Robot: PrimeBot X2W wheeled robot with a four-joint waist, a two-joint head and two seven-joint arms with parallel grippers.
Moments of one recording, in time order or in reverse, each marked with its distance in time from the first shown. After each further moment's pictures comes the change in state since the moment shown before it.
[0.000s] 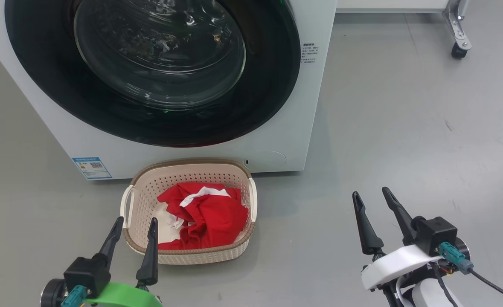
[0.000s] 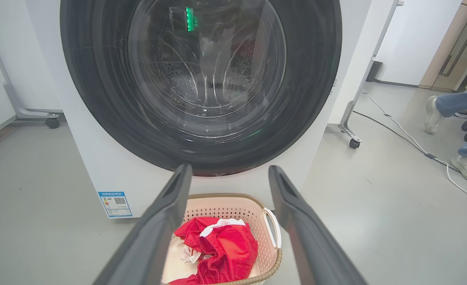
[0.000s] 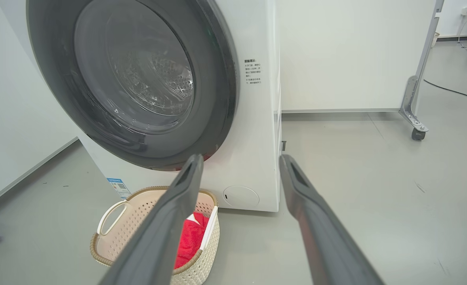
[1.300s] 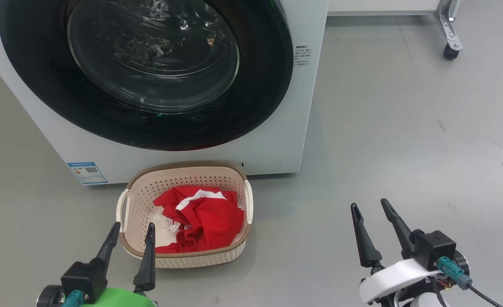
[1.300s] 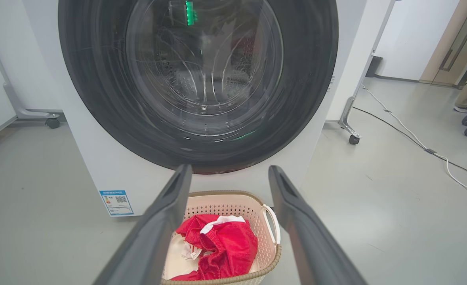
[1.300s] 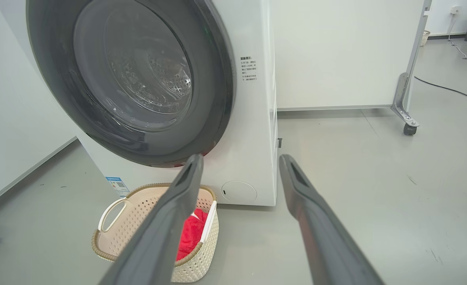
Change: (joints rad) left arm 0.040 0.016 0.001 -0.061 0.000 0.026 0.039; right arm 0.071 0.001 0.020 -0.064 0.001 -0.034 0.000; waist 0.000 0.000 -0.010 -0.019
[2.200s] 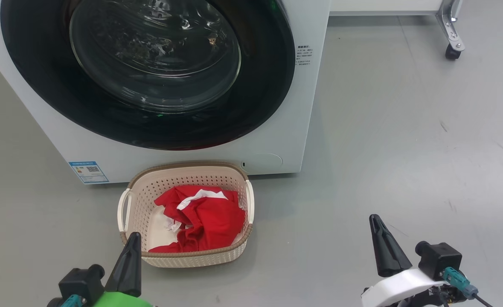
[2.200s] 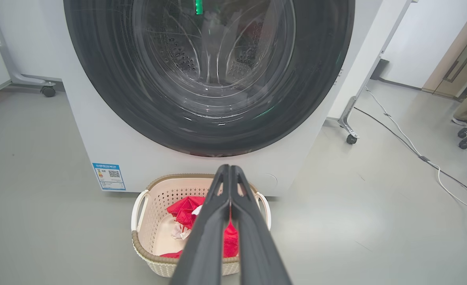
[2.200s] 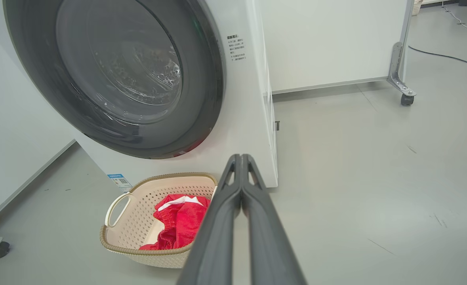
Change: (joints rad) left arm 0.017 -0.015 -0.006 0.027 -0.079 -0.002 0.009; right arm 0.043 0.004 0.002 0.010 0.076 -0.004 0.001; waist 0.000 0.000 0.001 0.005
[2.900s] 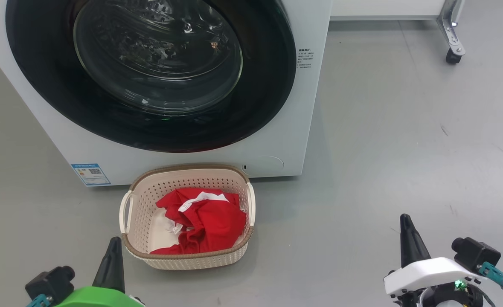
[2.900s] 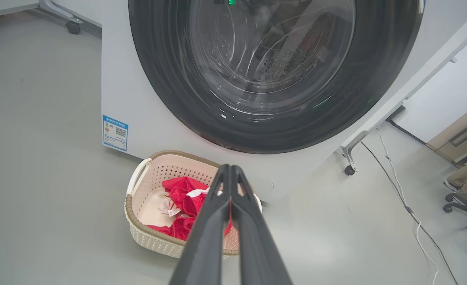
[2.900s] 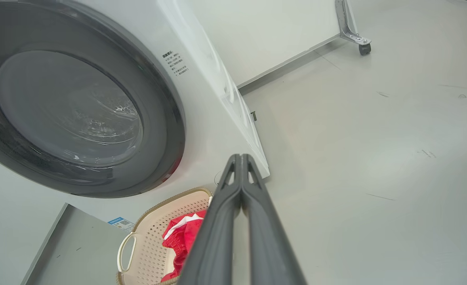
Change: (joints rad) left arm -0.002 -0.006 0.058 0.016 -0.284 -0.027 0.053; right arm -0.001 -0.007 -0.071 -0.016 0.310 0.015 0.061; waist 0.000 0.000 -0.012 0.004
